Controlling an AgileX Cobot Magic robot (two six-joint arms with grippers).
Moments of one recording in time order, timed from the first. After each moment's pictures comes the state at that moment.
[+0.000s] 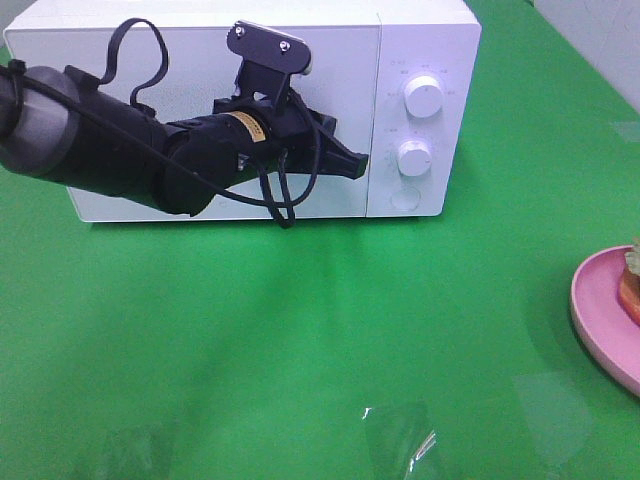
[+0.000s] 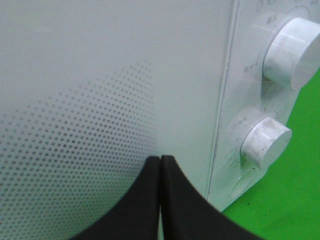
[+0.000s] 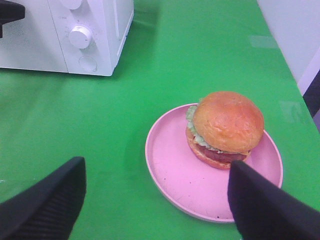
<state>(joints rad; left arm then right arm) -0.67 2.07 -1.19 -0.16 -0.47 0.14 0.10 0.00 -0.49 -0.07 0.97 0.03</state>
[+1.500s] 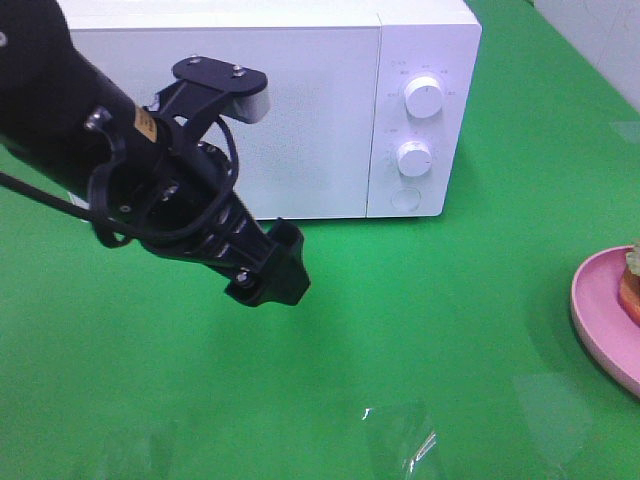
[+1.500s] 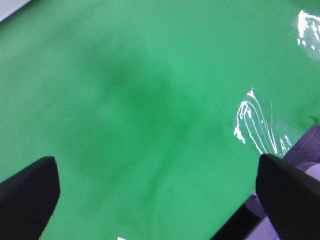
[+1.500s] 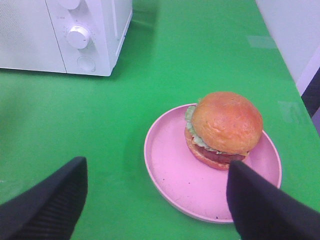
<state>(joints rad) -0.74 1.59 -1.03 -0.23 0.61 0.14 0.10 0.00 -0.49 -0.07 0.97 0.03</state>
